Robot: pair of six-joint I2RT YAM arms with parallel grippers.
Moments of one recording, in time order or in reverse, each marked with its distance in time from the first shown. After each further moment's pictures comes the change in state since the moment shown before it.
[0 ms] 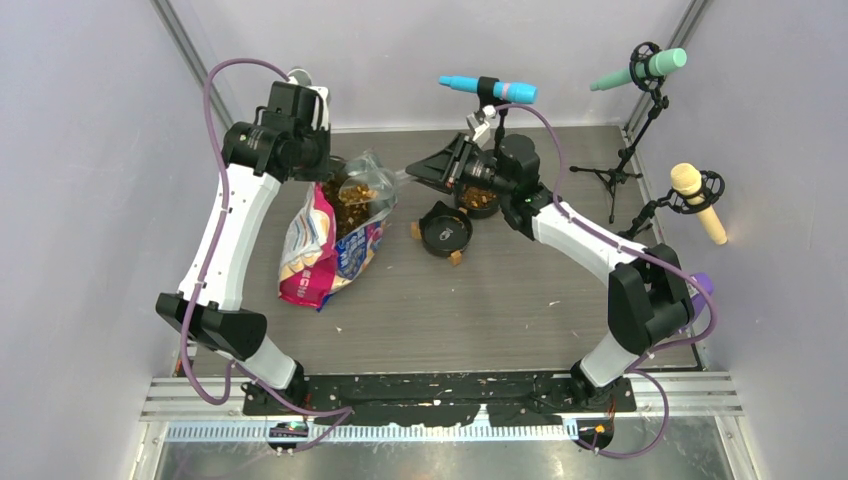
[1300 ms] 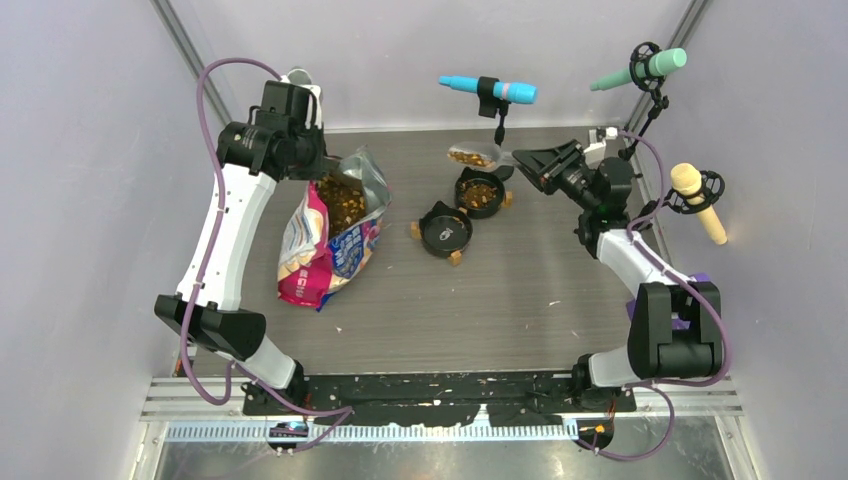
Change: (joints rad) left arm 0.030 -0.004 0.000 0.000 -0.014 0.003; right arm -0.478 -0.196 -0.356 0.224 0.007 0.121
